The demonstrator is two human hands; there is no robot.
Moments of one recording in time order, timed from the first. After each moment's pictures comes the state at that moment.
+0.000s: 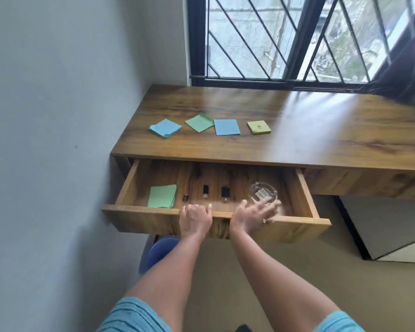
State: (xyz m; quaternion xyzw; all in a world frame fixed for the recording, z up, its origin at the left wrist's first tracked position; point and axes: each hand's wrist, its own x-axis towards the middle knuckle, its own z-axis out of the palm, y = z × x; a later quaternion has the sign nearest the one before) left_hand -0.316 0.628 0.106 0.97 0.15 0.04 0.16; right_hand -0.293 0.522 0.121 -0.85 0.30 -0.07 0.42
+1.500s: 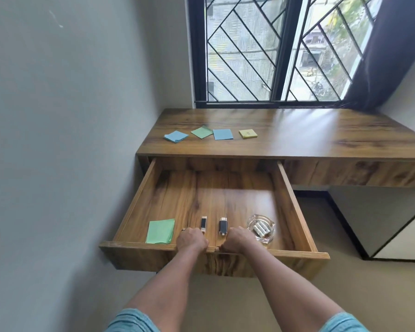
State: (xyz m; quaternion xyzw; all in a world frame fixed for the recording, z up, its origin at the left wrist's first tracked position) left_hand -0.513 0.588 0.146 0.96 0.22 -0.14 0.13; right_hand -0.476 0.460 0.152 -0.95 -0.13 0.26 0.09
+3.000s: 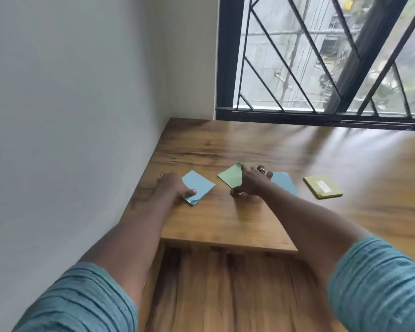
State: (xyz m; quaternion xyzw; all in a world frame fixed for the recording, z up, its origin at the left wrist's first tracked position) left_hand -0.005 0.876 0.167 0.96 0.24 -0.11 0.12; right_hand 0.055 0.665 0.172 -0.98 -0.12 0.13 0.06
